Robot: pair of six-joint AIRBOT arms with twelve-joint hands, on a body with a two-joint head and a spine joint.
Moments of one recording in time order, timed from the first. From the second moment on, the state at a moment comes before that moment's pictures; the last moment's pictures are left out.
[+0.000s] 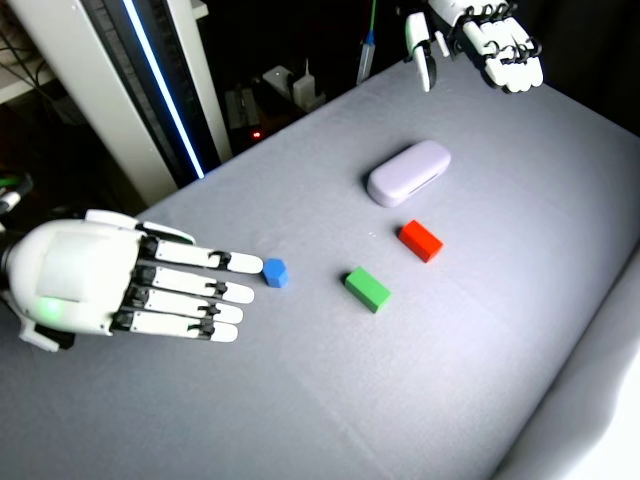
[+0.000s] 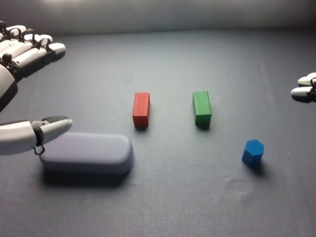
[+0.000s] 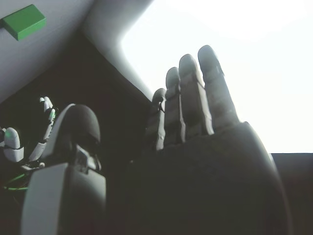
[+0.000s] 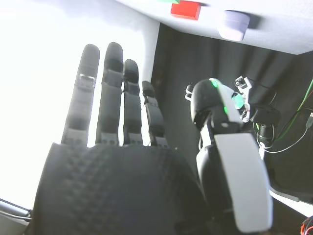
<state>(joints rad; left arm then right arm) 1.17 -0.72 0.86 -0.31 -1.23 1.01 -1.06 -0.81 1.08 -0.04 1.12 -0.58</state>
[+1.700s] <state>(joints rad) 0.91 -0.98 1.14 -0.13 -0.45 1.06 -1.05 -0.82 1.09 -0.07 1.10 -0.58</state>
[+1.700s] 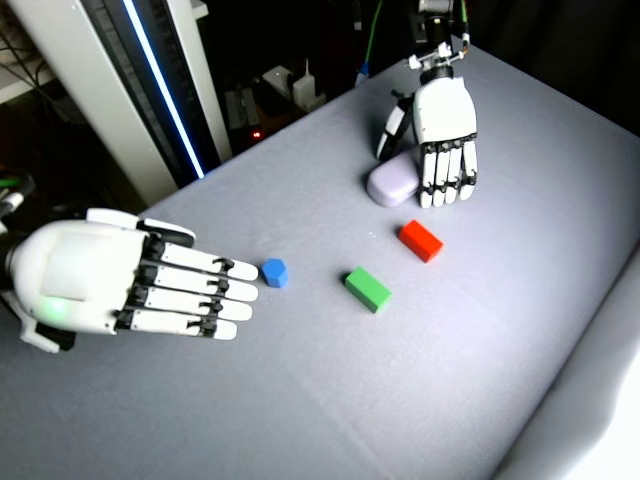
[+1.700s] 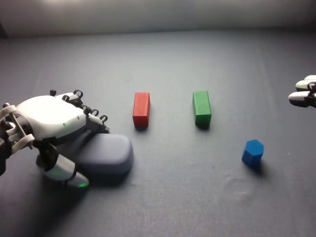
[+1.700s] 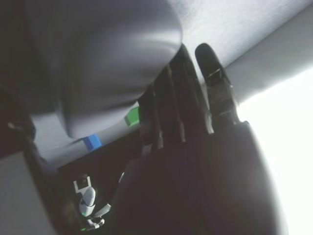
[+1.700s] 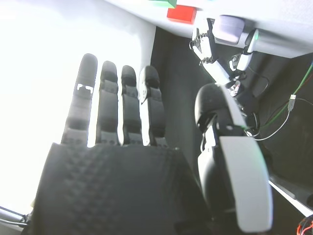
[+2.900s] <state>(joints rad) 0.56 -1.20 1.30 -0.08 -0.44 1.07 -1.04 -0.83 1.10 -0.07 1.09 -0.58</state>
